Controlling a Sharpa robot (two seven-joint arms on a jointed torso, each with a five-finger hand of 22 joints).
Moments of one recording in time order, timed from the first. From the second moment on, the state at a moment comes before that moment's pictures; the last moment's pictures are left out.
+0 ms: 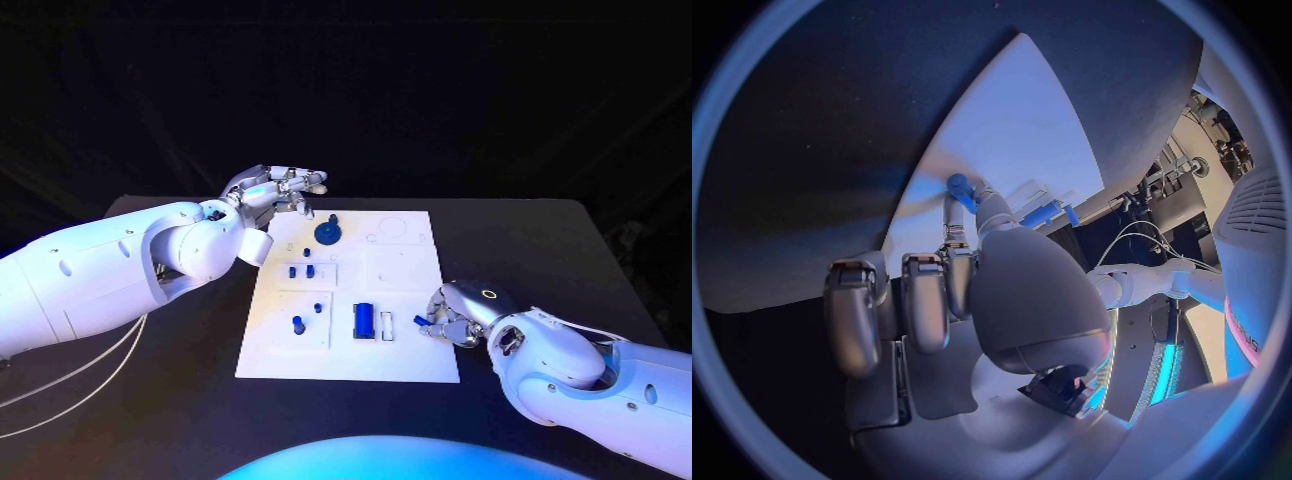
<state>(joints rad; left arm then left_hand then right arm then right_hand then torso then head) 1.16 -0.87 0.03 1.48 -0.04 -0.16 0.25 1.34 -0.09 0.35 0.06 0.29 0.99 0.19 0.13 0.07 1.05 0.12 0.31 0.16 1.16 0.03 0.96 0.39 0.18 1.06 0.13 0.81 0.58 0.96 -0.94 -0.11 1.81 -1.76 -0.37 -0.54 1.39 0.02 -0.09 0.06 0.28 1.11 0.05 0.20 0.49 1.44 0.00 1.35 1.50 1.47 -0.09 1.50 1.31 0.01 1.46 0.02 1.57 1.31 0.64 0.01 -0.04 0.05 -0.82</state>
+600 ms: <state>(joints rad) 1.16 -0.87 0.03 1.49 -0.04 -0.16 0.24 1.34 -0.09 0.35 0.06 0.29 0.99 0.19 0.13 0.07 1.05 0.12 0.31 0.16 1.16 0.03 0.96 0.39 0.18 1.06 0.12 0.81 0.58 1.02 -0.92 -0.12 1.87 -1.56 -0.41 -0.57 1.40 0.02 0.03 0.07 0.37 1.11 0.05 0.20 0.48 1.44 0.00 1.38 1.42 1.46 -0.09 1.50 1.31 0.01 1.47 0.02 1.57 1.31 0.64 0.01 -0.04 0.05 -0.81</state>
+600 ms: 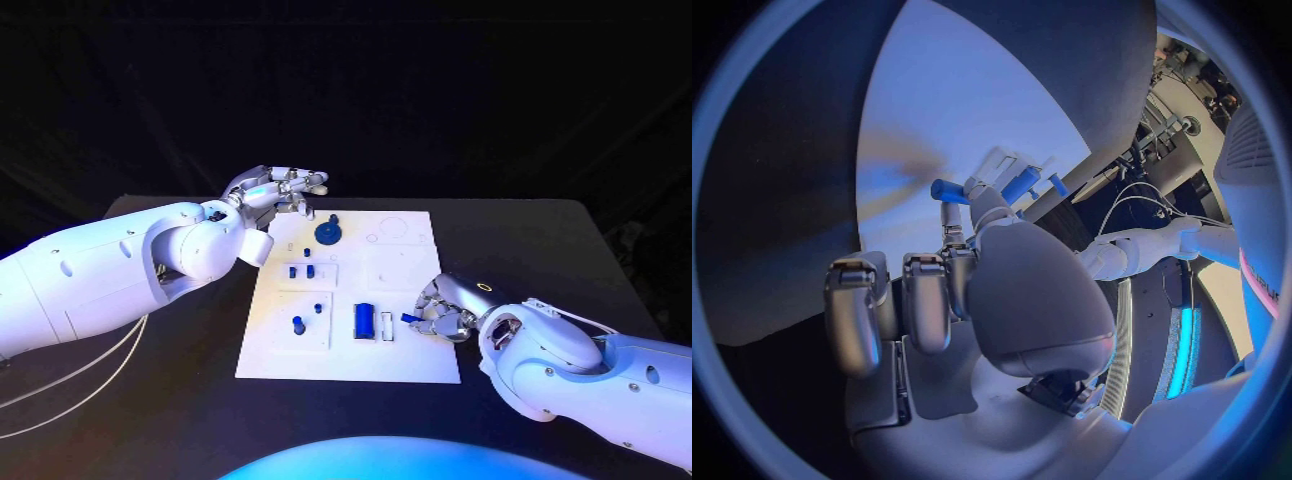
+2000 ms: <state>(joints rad) 1.16 -0.87 0.03 1.49 -0.04 -0.16 0.24 1.34 -0.09 0.35 0.06 0.29 0.98 0.20 0.13 0.07 1.05 0.12 0.32 0.16 1.16 0.04 0.96 0.39 0.18 1.06 0.12 0.81 0.58 1.01 -0.80 -0.12 1.78 -1.30 -0.43 -0.58 1.17 -0.03 0.05 0.21 0.39 1.16 0.03 0.22 0.50 1.47 -0.03 1.39 1.31 1.46 -0.09 1.50 1.31 0.01 1.47 0.02 1.57 1.31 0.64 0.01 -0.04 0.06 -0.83</state>
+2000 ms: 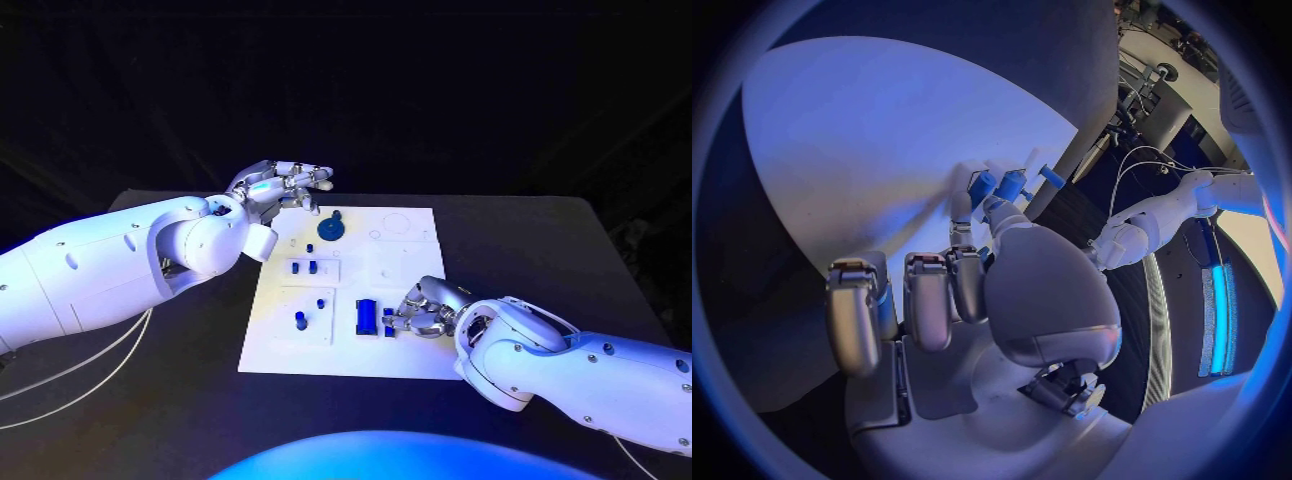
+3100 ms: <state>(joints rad) 1.16 -0.87 0.03 1.49 -0.04 -0.16 0.24 1.34 -0.09 0.35 0.06 0.29 0.98 0.20 0.13 0.07 1.05 0.12 0.32 0.16 1.16 0.04 0.96 0.39 0.18 1.06 0.12 0.81 0.58 0.98 -0.87 -0.12 1.86 -1.35 -0.43 -0.54 1.17 -0.04 0.02 0.22 0.28 1.16 0.03 0.25 0.52 1.47 -0.04 1.40 1.31 1.47 -0.10 1.51 1.31 0.01 1.46 0.02 1.57 1.31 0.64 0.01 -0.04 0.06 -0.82</state>
